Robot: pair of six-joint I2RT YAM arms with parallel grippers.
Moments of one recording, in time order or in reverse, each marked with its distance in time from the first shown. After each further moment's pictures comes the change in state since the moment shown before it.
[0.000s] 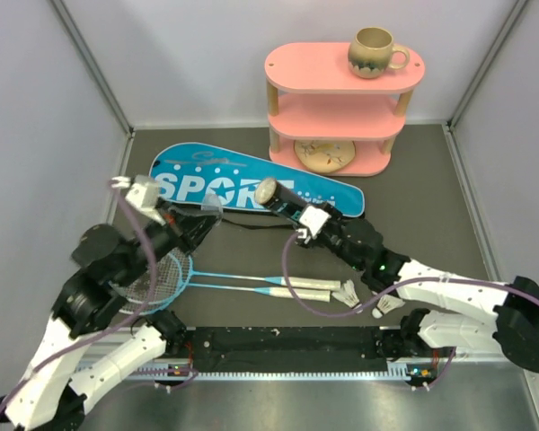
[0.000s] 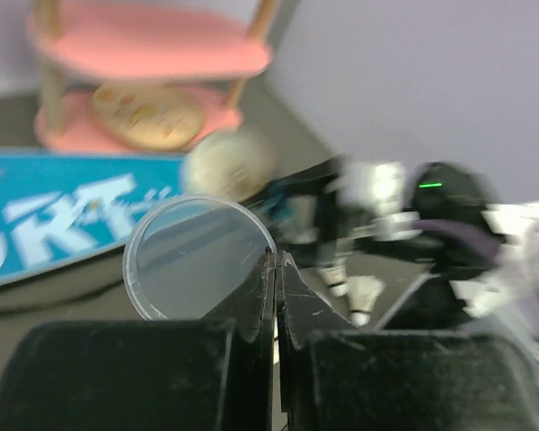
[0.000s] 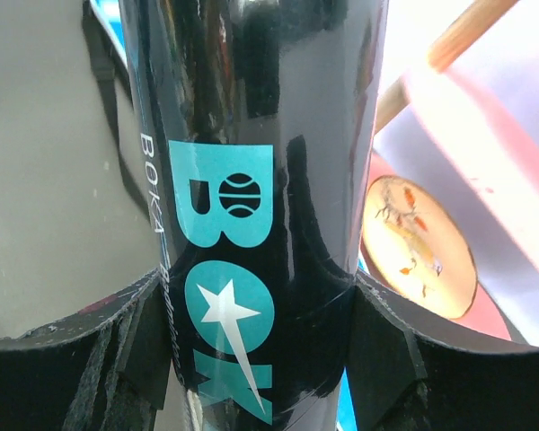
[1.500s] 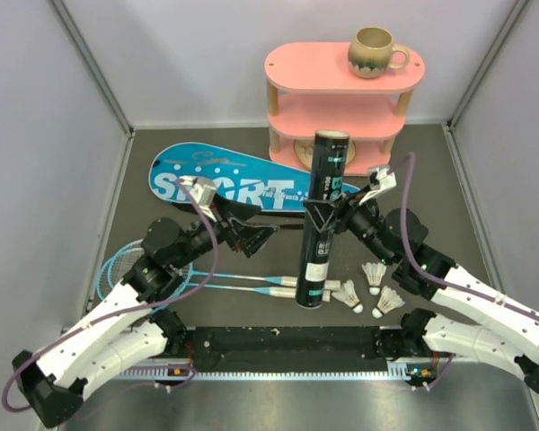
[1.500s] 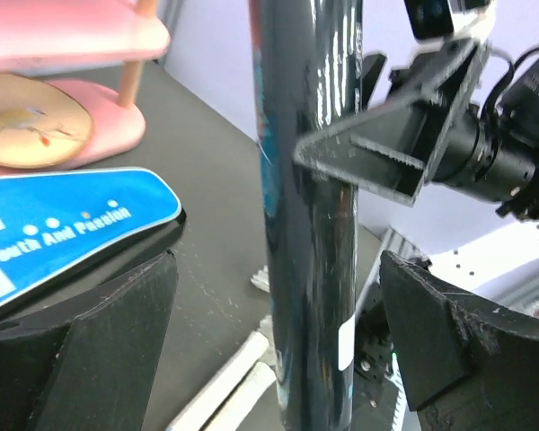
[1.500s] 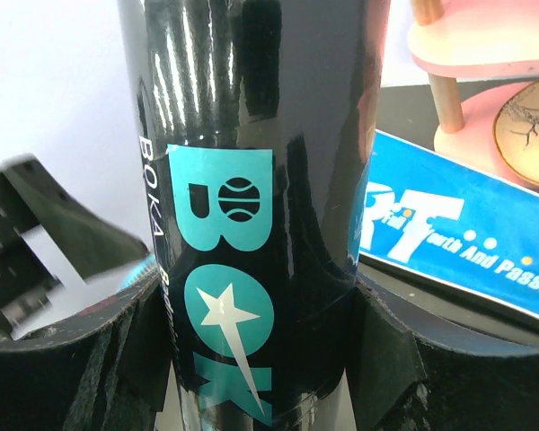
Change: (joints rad) left arm -0.031 0.148 -0.461 0.680 0.141 -0.091; right arm -0.032 -0.310 0.175 -0.293 0.066 0.964
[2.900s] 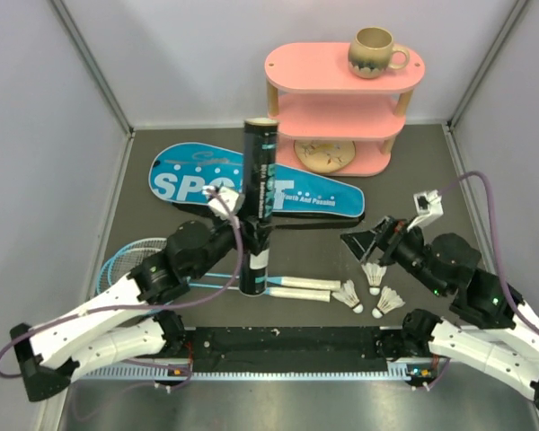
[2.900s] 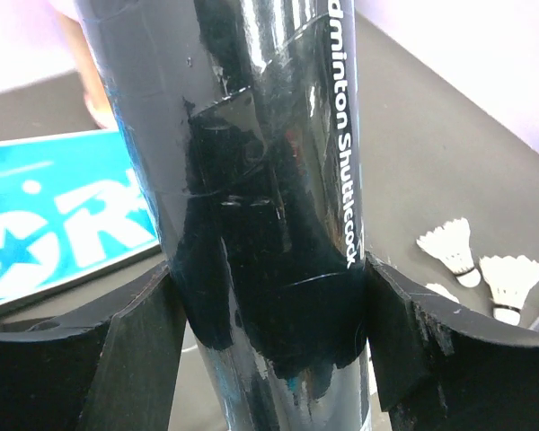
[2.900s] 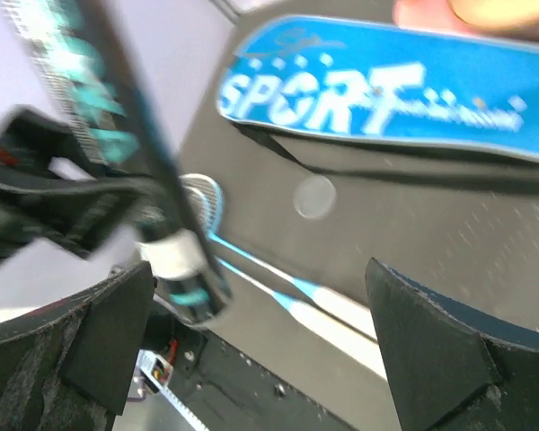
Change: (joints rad) left arm -0.277 0.139 0.123 -0.287 -0.560 0.304; right arm 0.039 -0.327 0.084 -0.586 0.050 0.249
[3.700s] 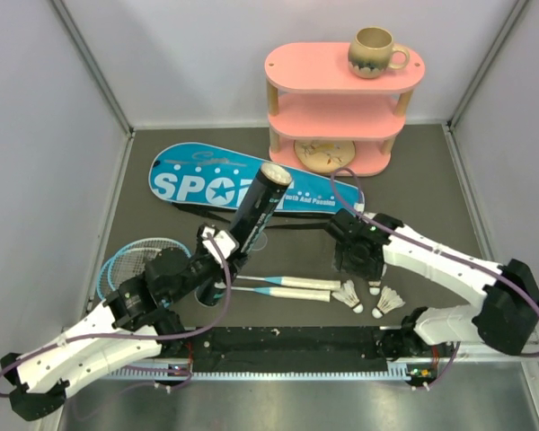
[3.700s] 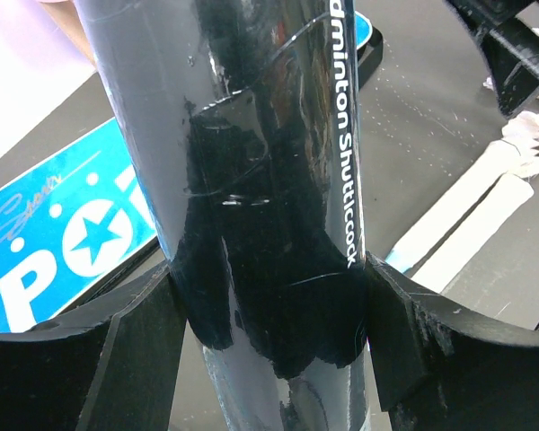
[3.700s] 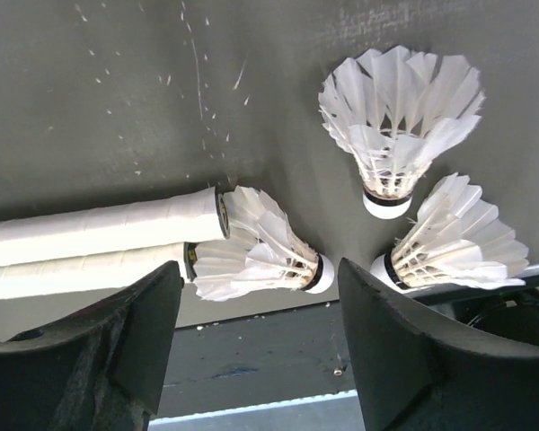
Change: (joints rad) left arm 0.000 -0.354 -0.174 -0.242 0.079 0.397; right arm -0.112 0.742 0.108 -0.611 0.011 0.319
